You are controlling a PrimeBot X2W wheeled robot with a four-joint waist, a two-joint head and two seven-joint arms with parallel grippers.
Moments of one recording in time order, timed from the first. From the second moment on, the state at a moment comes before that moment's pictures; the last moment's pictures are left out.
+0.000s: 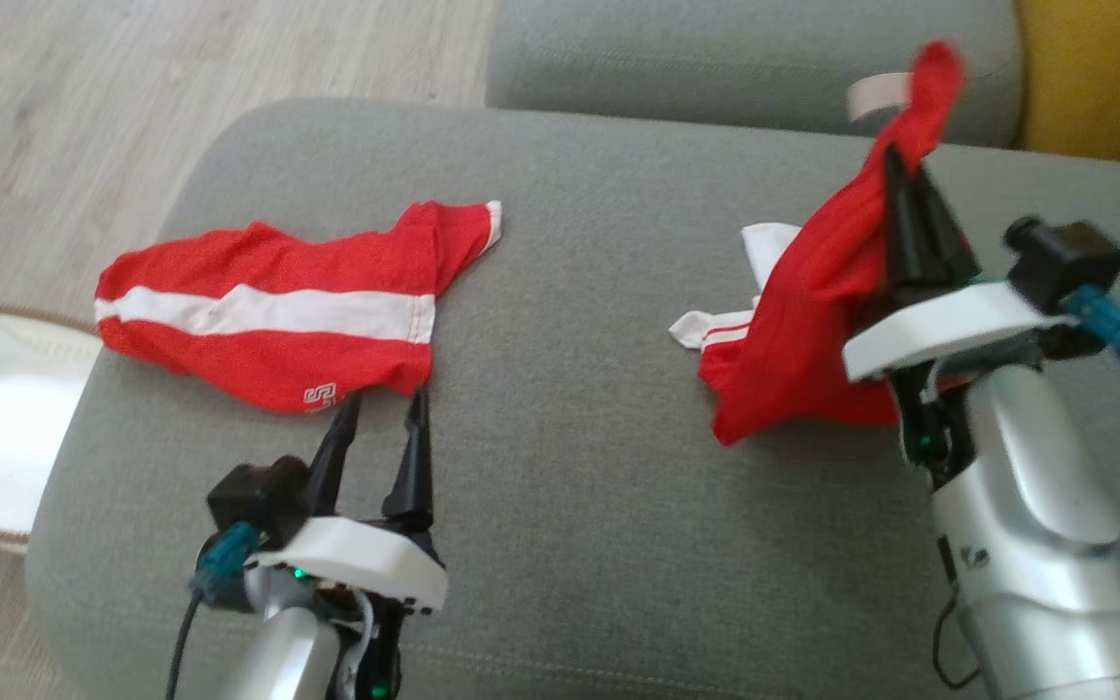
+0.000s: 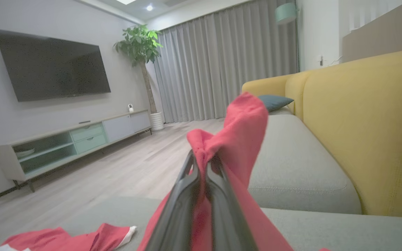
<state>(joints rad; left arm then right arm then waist) -0.11 0.05 -0.35 0.26 -0.42 0.08 -0.25 -0.52 -0.05 0.10 0.52 0.24 0.12 -0.21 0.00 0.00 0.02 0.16</state>
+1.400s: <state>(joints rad) -0.11 0.05 -0.32 0.22 -0.45 0.09 -0.25 -0.34 -0.18 -0.46 0.40 -0.05 0.12 0.05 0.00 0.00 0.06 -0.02</state>
